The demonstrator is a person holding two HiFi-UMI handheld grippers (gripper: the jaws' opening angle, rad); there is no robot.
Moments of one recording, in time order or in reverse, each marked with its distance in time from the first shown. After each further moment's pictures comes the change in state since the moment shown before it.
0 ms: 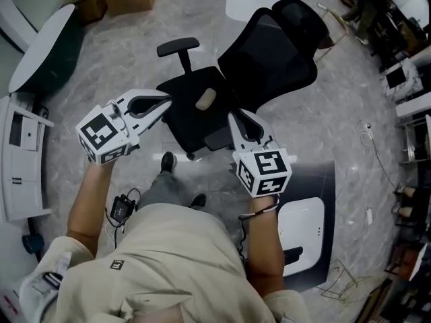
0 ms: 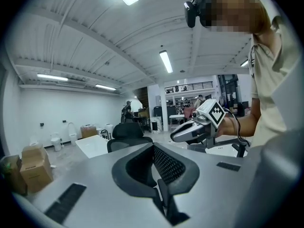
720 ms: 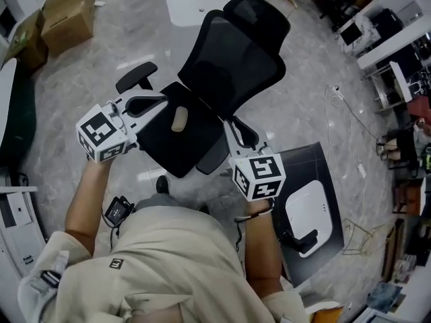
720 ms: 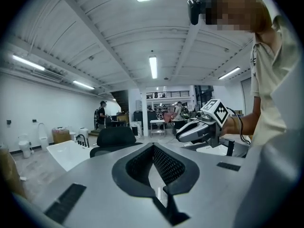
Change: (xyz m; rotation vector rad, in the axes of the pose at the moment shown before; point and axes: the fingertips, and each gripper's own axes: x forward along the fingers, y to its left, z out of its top) left arm 0.091 0.111 -0.008 0.041 -0.070 -0.311; right arm 0.054 -0.059 0.009 0.057 0.042 -0.324
